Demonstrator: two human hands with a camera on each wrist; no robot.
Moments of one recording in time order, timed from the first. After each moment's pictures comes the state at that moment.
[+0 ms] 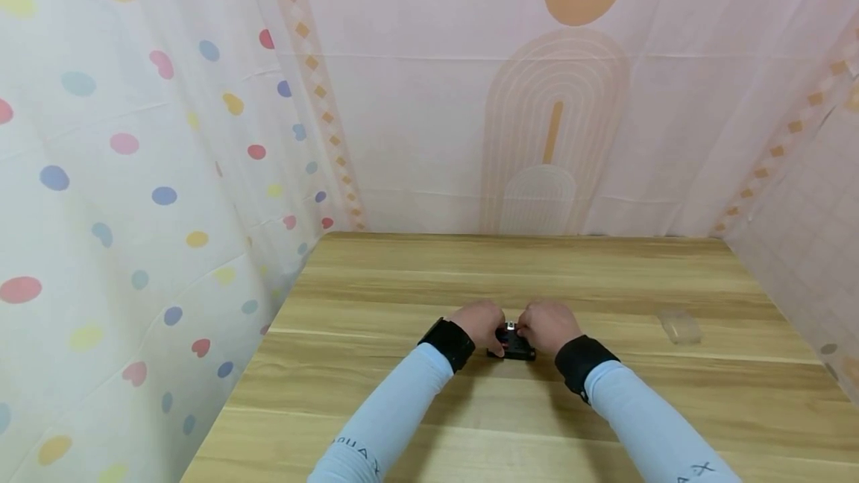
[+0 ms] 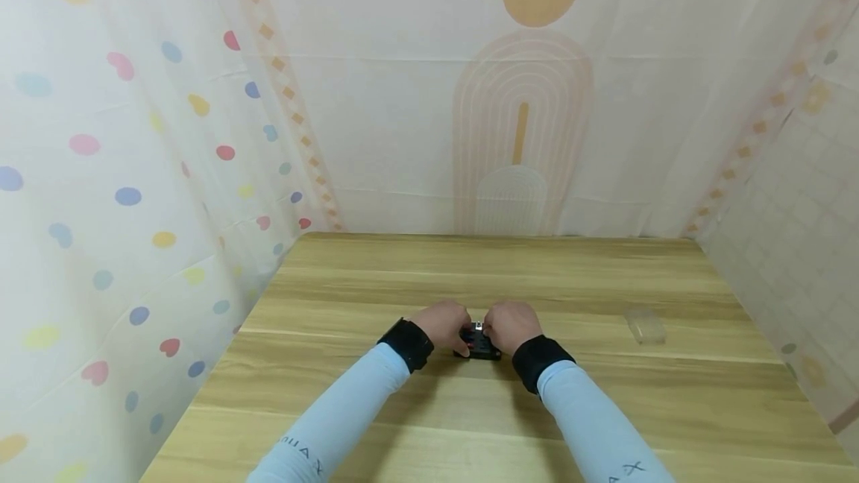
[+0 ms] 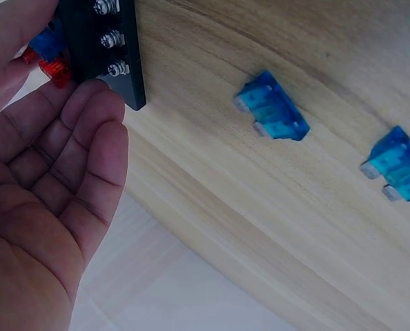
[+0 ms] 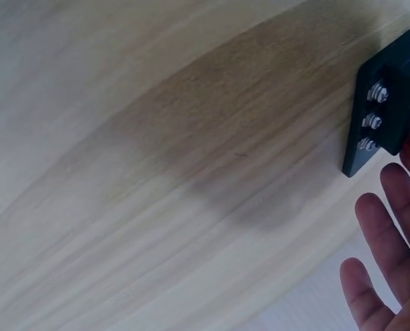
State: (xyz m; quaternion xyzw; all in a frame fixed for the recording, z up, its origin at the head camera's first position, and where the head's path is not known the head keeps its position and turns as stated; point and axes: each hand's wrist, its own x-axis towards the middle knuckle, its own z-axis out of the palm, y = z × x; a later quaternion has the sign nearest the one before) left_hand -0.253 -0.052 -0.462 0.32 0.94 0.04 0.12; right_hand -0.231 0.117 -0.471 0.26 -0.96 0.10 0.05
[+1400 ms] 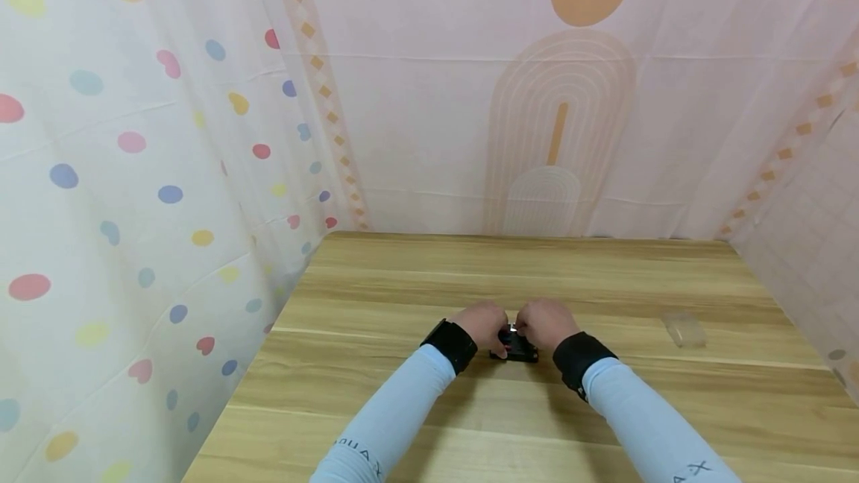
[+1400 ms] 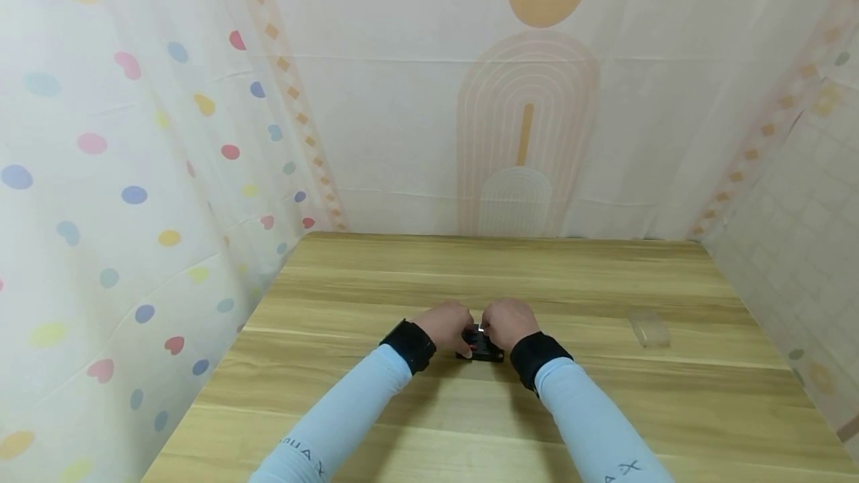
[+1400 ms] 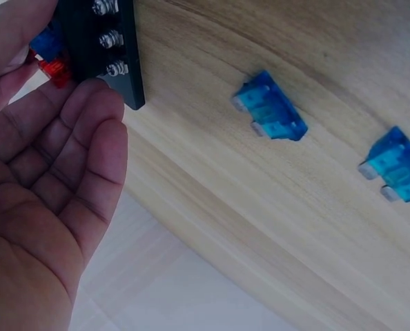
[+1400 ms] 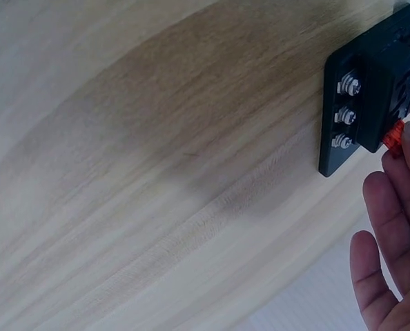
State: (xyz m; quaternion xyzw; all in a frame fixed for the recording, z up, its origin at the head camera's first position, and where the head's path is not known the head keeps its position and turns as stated) left_hand -0.255 -0.053 -0.464 0.32 0.94 0.06 0.12; right_hand -0.241 0.112 -0.472 0.27 -0.95 0.13 0.04
